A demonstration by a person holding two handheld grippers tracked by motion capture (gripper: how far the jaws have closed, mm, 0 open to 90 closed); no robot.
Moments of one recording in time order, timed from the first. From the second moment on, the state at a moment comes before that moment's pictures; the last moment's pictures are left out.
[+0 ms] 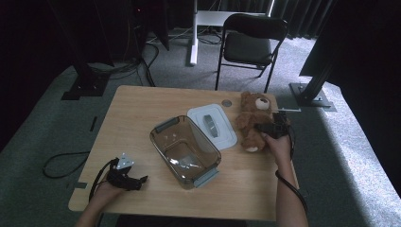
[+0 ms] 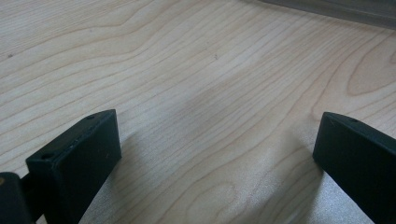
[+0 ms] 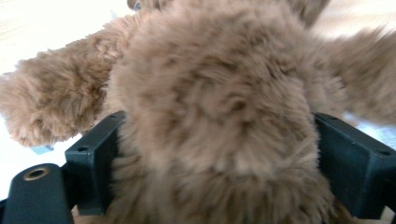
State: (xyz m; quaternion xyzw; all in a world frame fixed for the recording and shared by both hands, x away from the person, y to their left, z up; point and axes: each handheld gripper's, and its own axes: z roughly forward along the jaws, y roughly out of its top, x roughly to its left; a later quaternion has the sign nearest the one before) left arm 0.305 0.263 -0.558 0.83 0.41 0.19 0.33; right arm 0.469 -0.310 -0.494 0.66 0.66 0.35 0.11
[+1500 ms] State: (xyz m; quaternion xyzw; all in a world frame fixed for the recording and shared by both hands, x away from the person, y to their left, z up) left arm 0.305 0.263 -0.558 0.83 0.41 0.19 0.33; right arm 0.437 -0.296 -0.478 0.62 0.67 0.38 0.16
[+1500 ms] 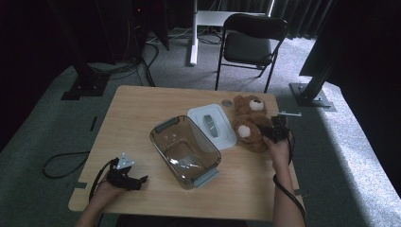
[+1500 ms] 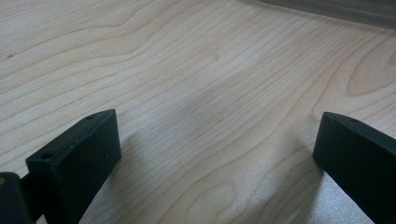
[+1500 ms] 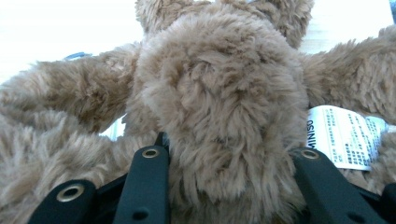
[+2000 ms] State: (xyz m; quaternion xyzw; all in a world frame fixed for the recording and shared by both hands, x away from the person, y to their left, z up) left arm 0.305 0.263 -0.558 0.83 0.41 0.19 0.33; right arm 0.406 -0.293 -0.448 0.60 0.67 0.41 0.18
